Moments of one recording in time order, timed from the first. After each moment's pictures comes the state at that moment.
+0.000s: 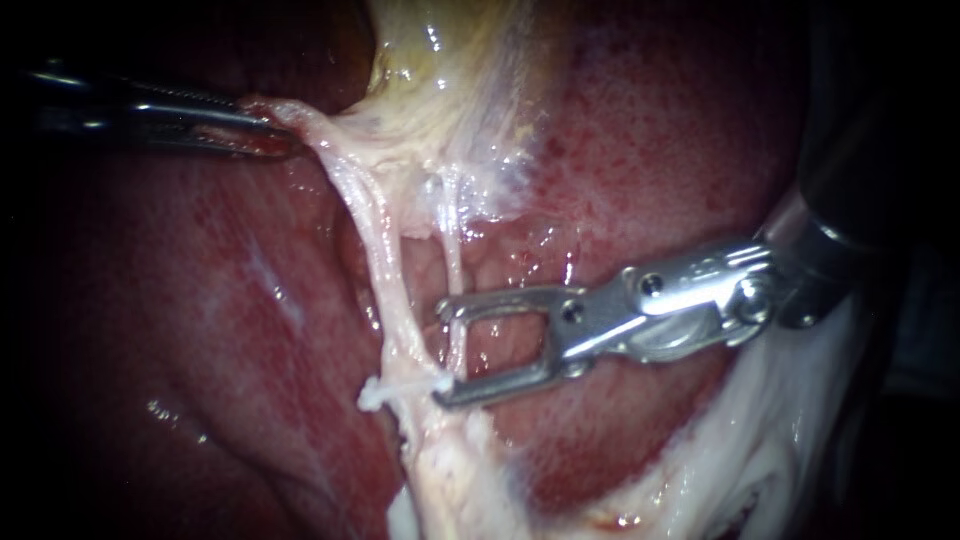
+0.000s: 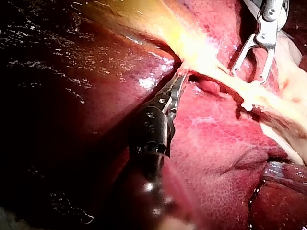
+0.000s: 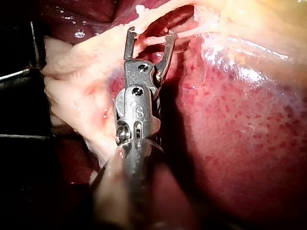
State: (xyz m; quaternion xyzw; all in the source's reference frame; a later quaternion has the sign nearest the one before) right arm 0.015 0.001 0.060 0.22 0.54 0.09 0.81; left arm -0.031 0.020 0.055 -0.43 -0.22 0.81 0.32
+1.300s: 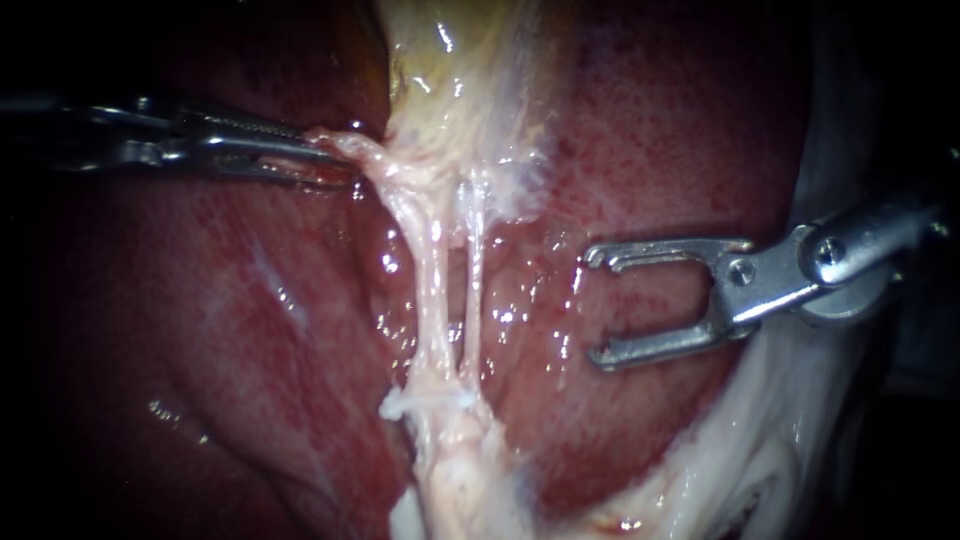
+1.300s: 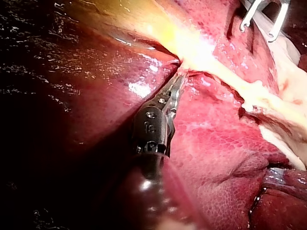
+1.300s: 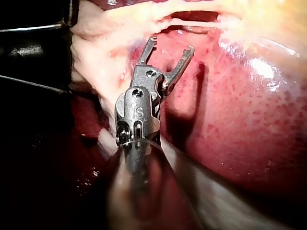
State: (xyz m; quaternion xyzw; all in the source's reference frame) right arm 0.006 0.004 0.055 0.18 0.52 0.05 0.83; left arm -0.036 0.018 0.060 -0.44 -0.21 0.82 0.31
